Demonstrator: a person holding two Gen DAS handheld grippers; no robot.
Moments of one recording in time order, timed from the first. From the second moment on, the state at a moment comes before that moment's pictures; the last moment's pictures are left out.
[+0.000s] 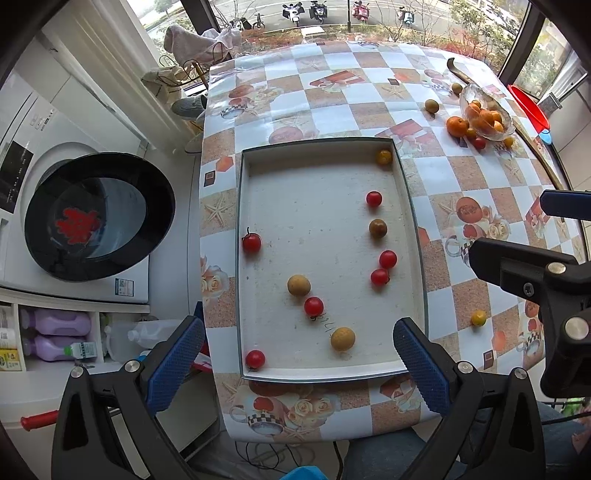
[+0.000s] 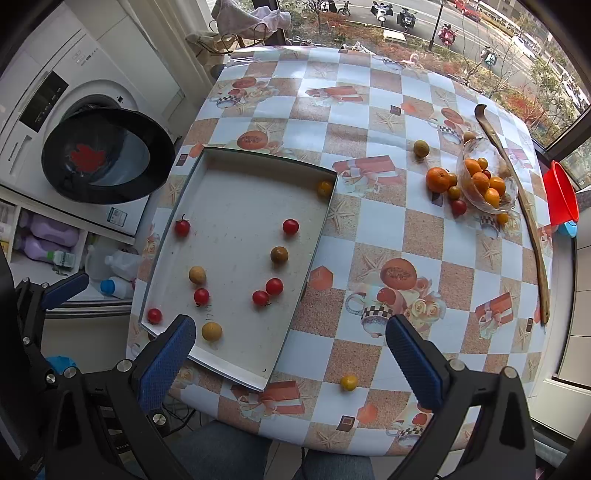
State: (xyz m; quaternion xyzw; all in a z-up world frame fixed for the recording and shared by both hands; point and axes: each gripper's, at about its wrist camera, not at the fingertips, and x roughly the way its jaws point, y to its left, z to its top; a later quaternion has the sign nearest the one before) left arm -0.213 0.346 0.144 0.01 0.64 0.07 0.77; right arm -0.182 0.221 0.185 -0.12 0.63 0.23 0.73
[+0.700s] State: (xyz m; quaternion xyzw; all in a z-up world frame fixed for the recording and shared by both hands) left arm -0.213 0.339 0.146 0.02 0.63 0.06 0.77; right arm -0.183 0.220 0.181 -0.12 0.64 0.23 0.72
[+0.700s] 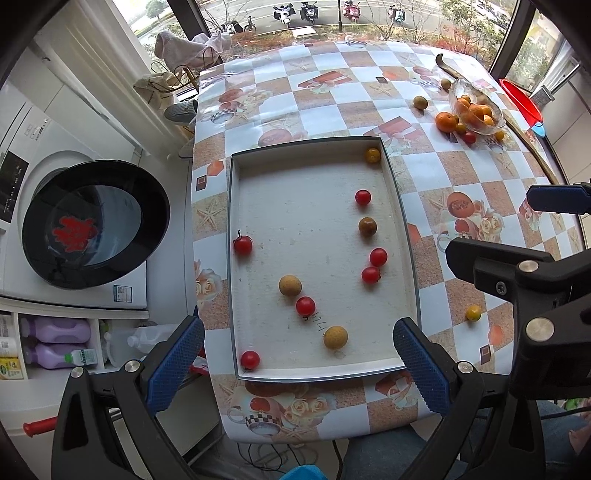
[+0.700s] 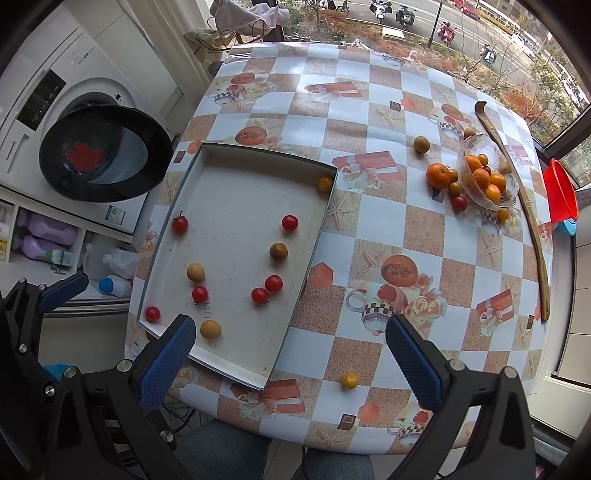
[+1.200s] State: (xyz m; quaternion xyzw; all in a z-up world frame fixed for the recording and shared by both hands) left arm -0.212 0.336 0.146 0.02 0.64 0.06 0.77; right arm -0.185 0.220 0.181 -0.12 0.64 0.23 0.72
